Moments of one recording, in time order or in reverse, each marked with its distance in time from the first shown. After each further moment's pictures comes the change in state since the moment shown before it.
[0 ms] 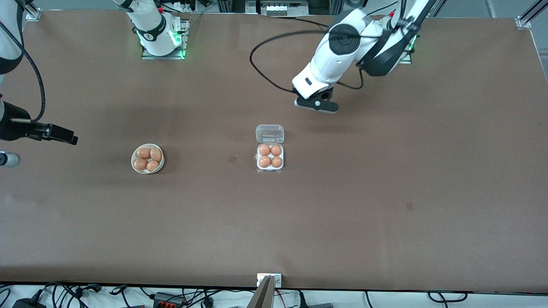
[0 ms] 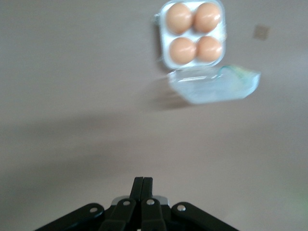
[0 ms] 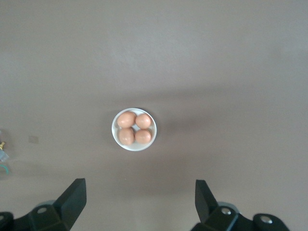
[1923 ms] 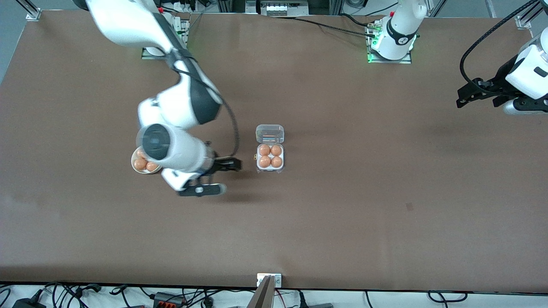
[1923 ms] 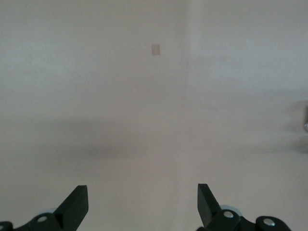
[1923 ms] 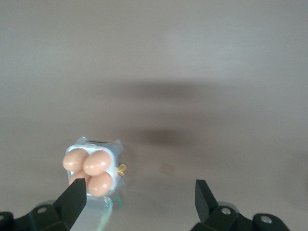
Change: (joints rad) left arm 0.151 -0.307 0.611 0.317 0.119 -0.691 0.545; right arm 0.467 0.411 -0.062 0.185 0.247 0.294 0.244
